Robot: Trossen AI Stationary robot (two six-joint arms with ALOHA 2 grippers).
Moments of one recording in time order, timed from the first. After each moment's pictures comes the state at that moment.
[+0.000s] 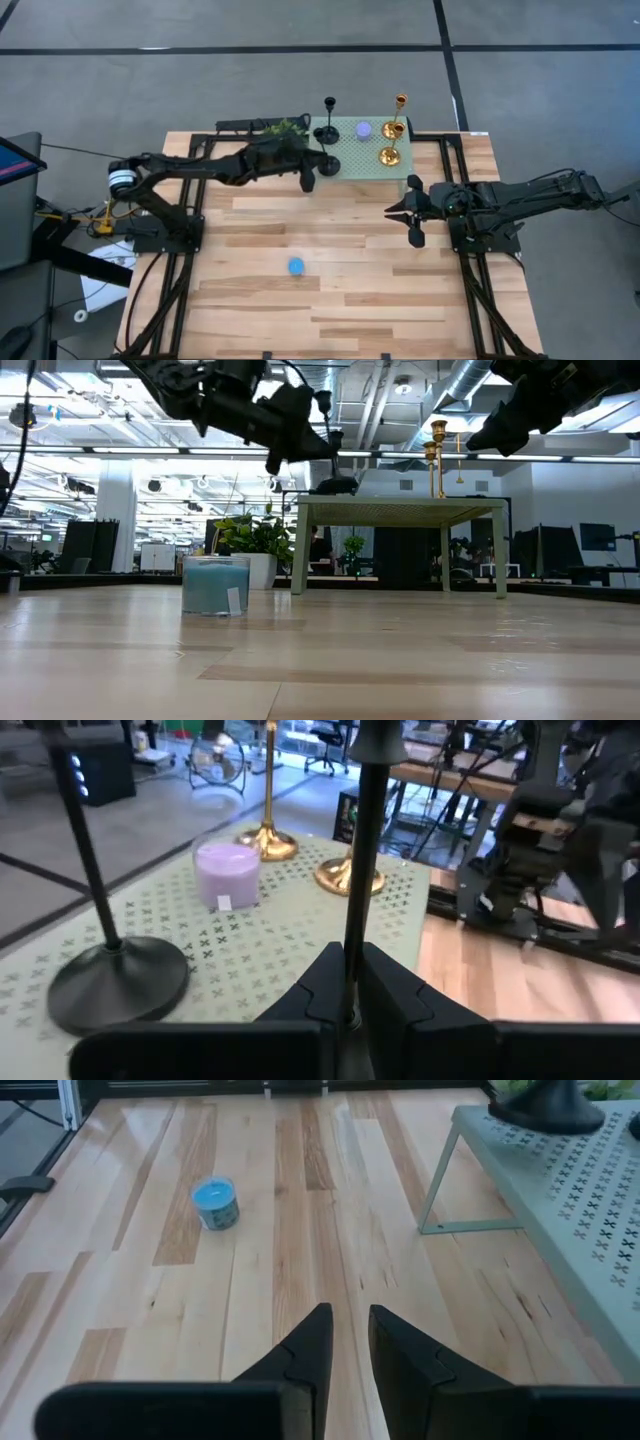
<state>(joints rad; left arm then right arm) 0.32 1.37 0.90 0.44 0.01 -0.06 0.10 0.77 0.57 -0.33 0.16 0.08</state>
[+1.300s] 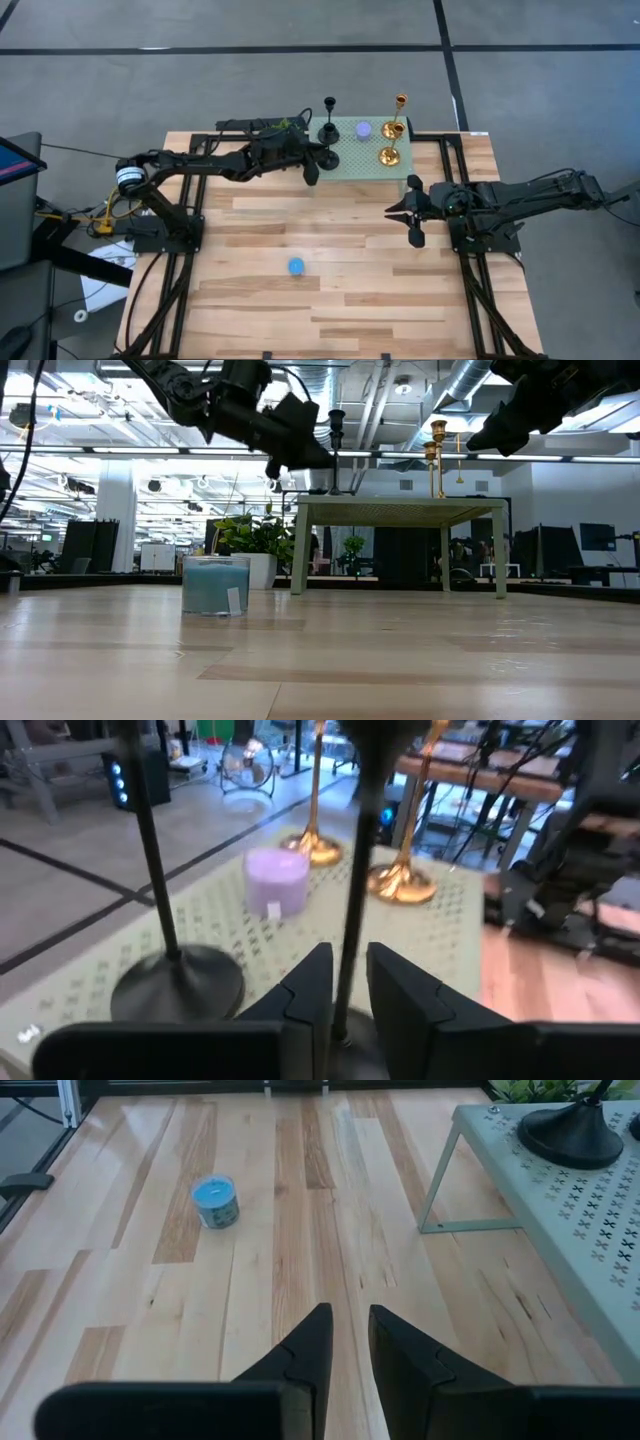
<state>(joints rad) 0.36 1.42 0.93 0.46 -0.02 -0.02 0.10 0.77 0.57 -0.34 0.16 0.07</state>
